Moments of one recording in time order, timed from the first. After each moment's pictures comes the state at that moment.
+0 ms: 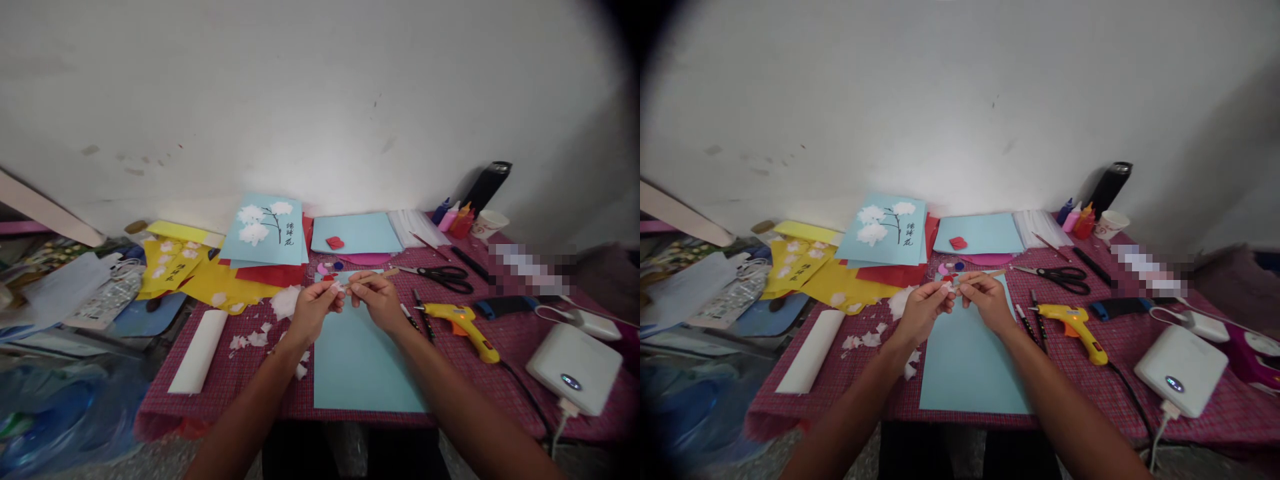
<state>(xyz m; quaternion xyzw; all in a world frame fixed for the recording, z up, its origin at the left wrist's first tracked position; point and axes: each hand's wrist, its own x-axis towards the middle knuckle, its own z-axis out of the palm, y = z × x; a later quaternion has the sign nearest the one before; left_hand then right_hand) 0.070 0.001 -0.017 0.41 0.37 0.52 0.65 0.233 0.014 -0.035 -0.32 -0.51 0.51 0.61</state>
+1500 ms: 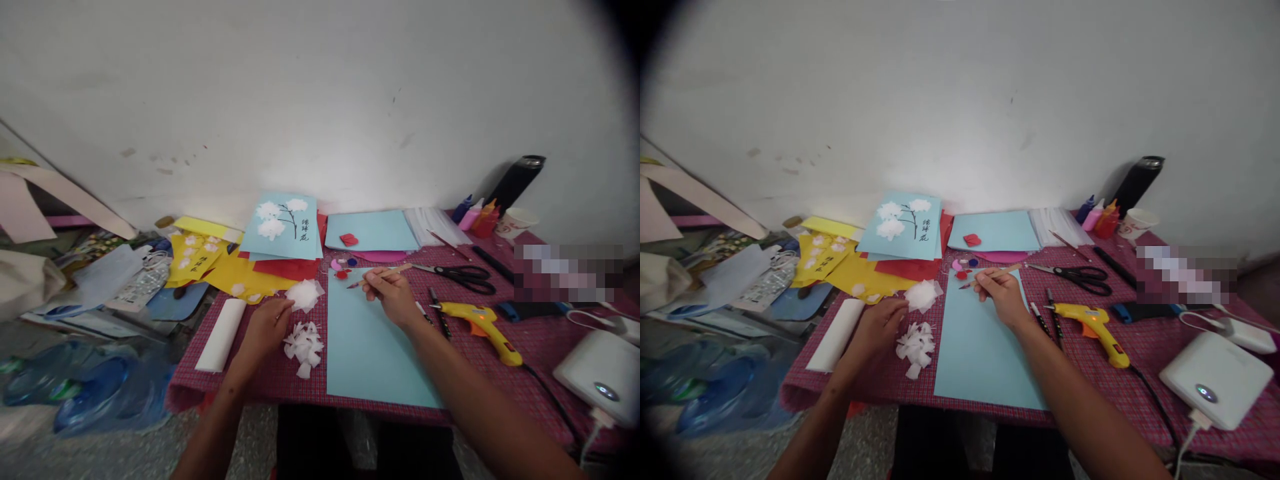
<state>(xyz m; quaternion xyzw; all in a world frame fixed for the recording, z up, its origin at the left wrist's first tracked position) -0.071 -0.043 -0.025 0.76 0.57 0.28 0.13 0.235 0.016 -0.033 -0.36 -0.49 0.54 0.58</state>
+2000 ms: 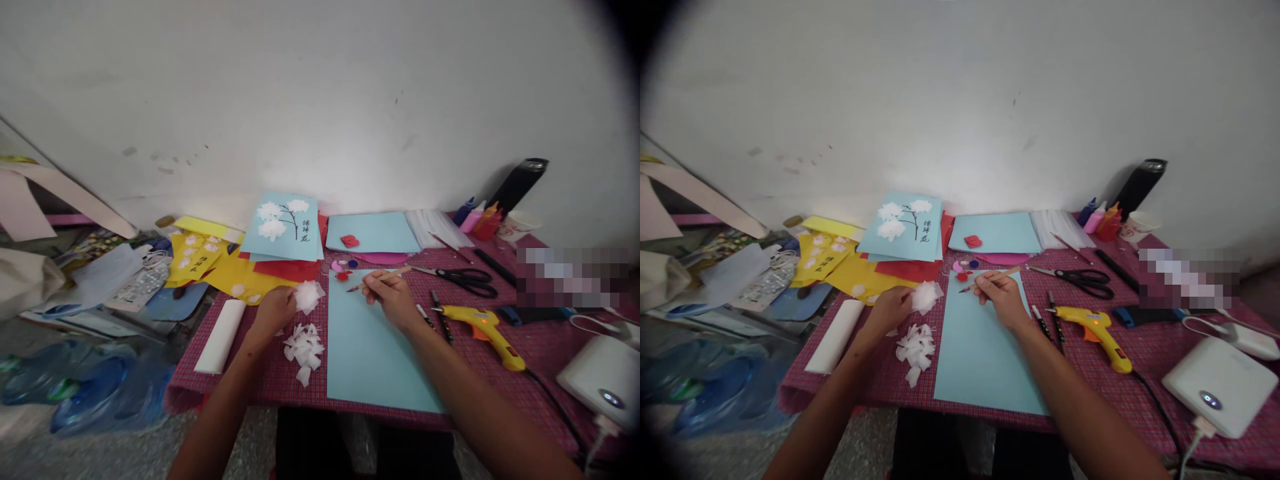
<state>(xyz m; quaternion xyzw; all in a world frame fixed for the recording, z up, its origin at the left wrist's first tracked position) -0.059 0.003 -0.027 0.75 0.62 0.21 0.10 0.234 0.018 -0.038 -0.36 -0.49 0.55 0.57</state>
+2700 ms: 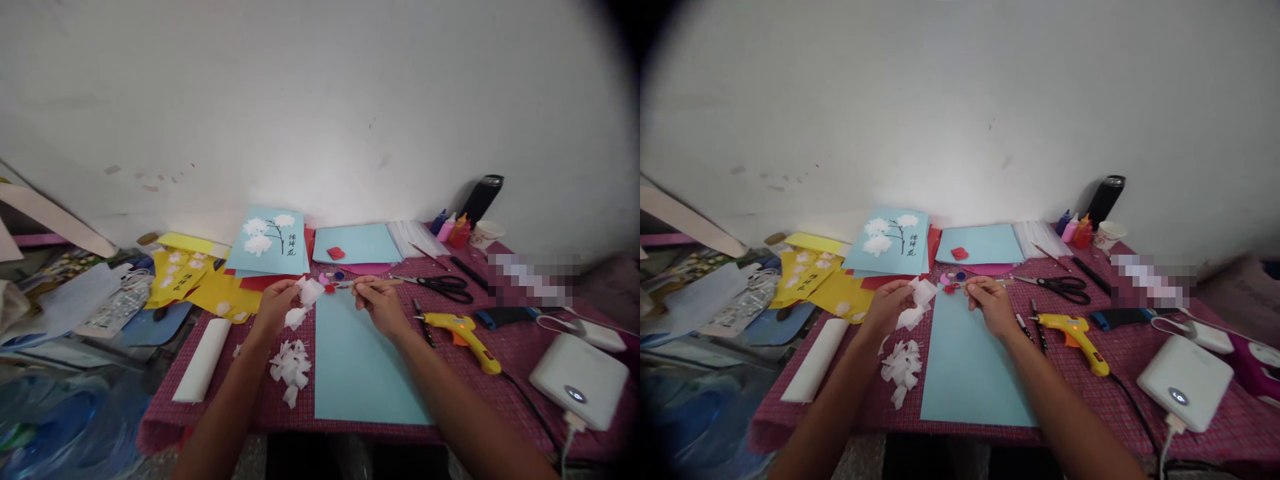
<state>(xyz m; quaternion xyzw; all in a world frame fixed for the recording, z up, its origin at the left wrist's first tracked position) 0.000 0.020 0.009 0.42 0.47 0.54 0.55 0.239 0.020 -0.027 -0.33 -0.44 0.57 0.62</state>
